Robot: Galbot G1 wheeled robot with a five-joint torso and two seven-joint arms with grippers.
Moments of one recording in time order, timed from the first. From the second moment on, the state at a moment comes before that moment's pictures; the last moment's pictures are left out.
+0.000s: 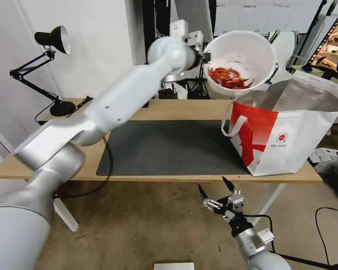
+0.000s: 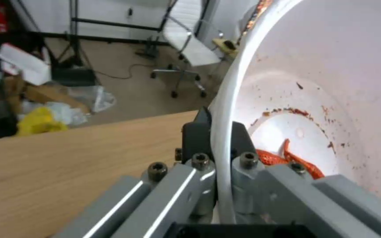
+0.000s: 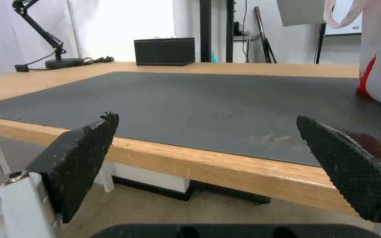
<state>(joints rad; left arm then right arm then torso) -0.33 -1.50 0.44 -1.08 -1.53 0.52 -0.41 -1.57 0.99 0.24 2.03 0.38 0.28 0.10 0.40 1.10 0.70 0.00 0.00</state>
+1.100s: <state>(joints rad) -0.26 -1.51 0.68 -1.20 -1.27 0.34 -0.29 -1.57 0.99 0.24 2.03 0.38 0.28 0.10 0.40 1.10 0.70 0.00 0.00</state>
